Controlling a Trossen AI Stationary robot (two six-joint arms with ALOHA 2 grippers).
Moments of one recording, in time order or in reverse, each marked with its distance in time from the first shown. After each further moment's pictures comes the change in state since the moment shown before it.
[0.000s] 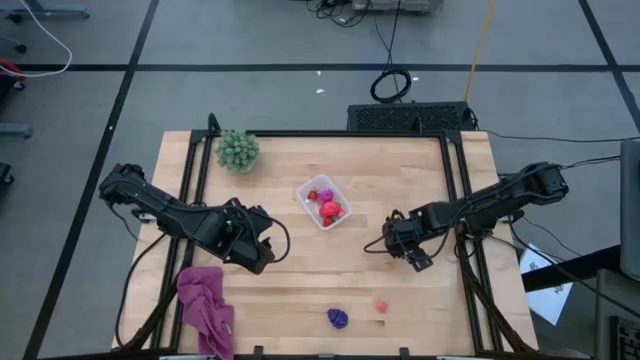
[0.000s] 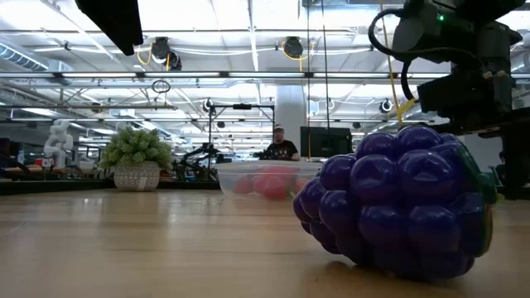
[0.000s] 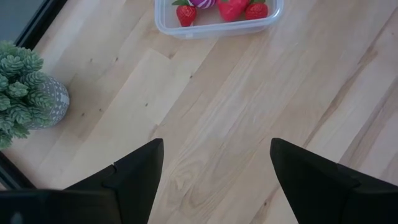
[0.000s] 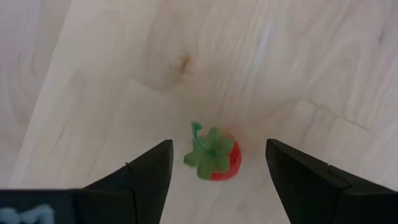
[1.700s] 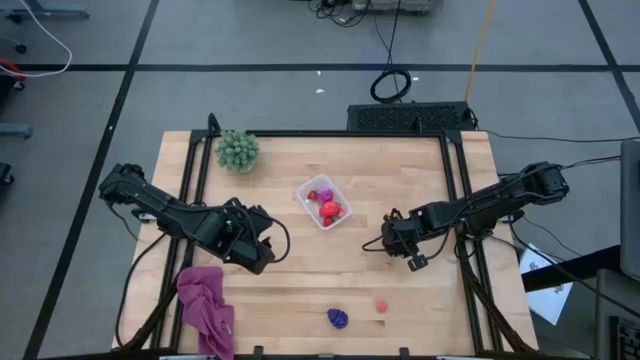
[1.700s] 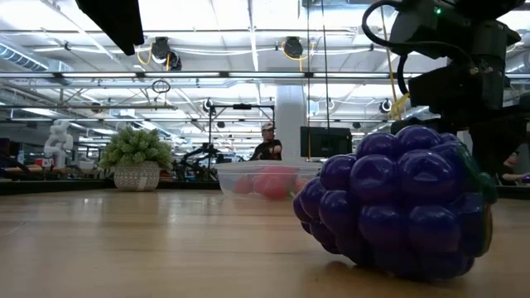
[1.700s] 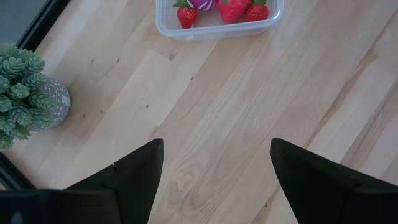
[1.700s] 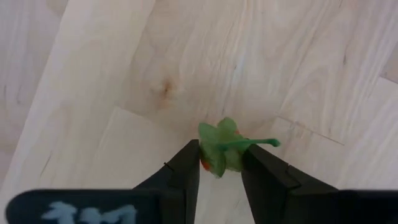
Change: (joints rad) left arm 0.000 0.000 0.000 0.001 -0.006 0.002; right arm -0.001 -0.005 -0.003 0.066 0.033 0.031
